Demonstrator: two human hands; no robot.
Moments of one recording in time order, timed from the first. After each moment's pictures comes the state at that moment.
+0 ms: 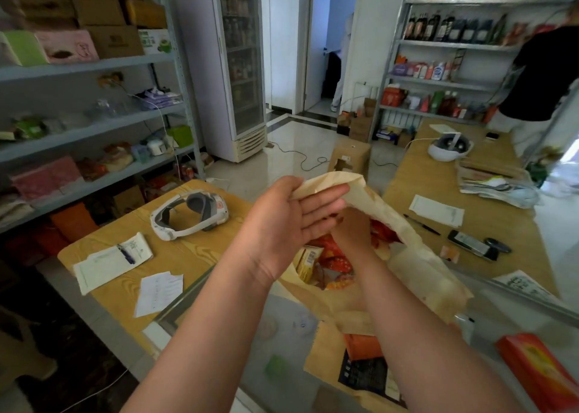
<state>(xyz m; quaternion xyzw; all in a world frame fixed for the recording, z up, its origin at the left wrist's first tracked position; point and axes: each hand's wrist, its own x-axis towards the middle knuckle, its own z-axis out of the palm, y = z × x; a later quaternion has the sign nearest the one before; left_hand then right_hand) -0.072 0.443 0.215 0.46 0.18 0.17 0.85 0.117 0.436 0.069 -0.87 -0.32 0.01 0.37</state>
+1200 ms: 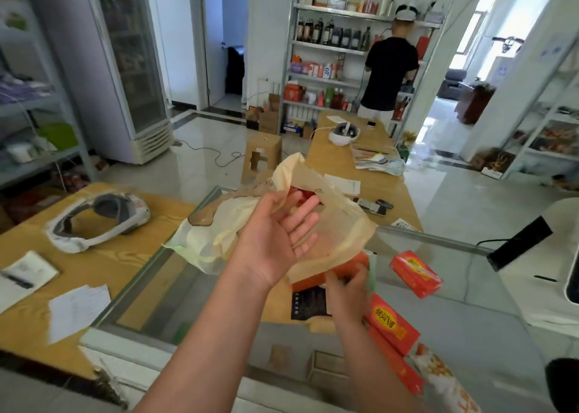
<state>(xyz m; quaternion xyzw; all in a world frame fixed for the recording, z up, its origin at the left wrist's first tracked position) -0.101 0.390 0.171 0.33 0.16 0.03 0.93 0.002 0.269 -0.008 -0.85 0.09 -0.01 0.52</state>
